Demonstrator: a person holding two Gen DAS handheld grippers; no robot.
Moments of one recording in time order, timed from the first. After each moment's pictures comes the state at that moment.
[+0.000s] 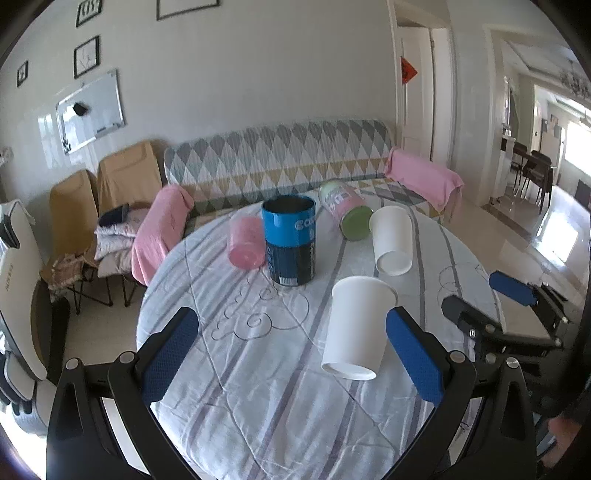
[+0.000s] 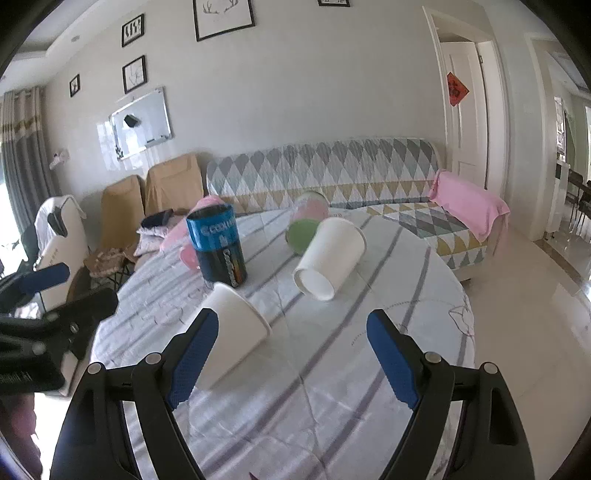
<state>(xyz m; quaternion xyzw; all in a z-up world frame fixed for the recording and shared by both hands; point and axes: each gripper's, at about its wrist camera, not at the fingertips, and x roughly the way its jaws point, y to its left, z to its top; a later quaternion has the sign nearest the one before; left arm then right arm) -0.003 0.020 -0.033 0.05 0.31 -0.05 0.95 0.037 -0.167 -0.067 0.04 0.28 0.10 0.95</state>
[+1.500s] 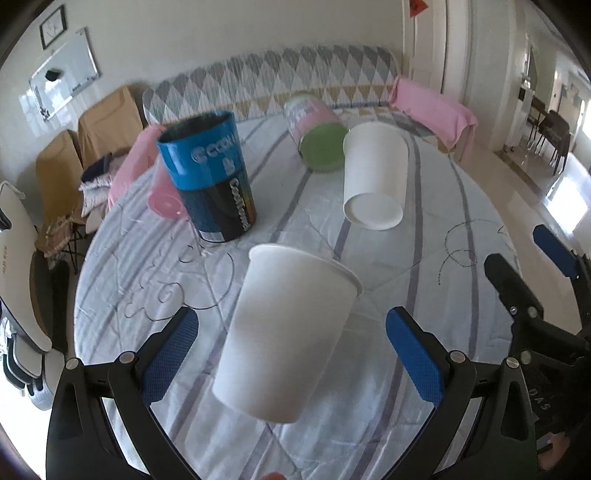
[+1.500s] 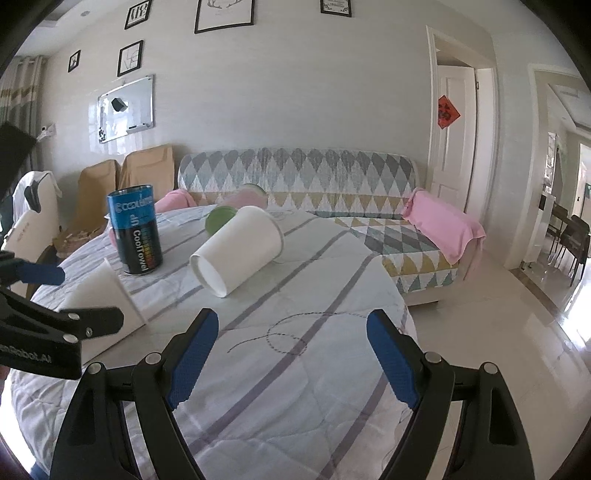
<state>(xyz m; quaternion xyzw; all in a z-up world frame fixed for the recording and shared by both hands) 0.075 -0.062 -0.100 0.07 0.45 -0.03 0.89 0.073 -0.235 -0.104 -0.02 0.25 0.06 0.97</state>
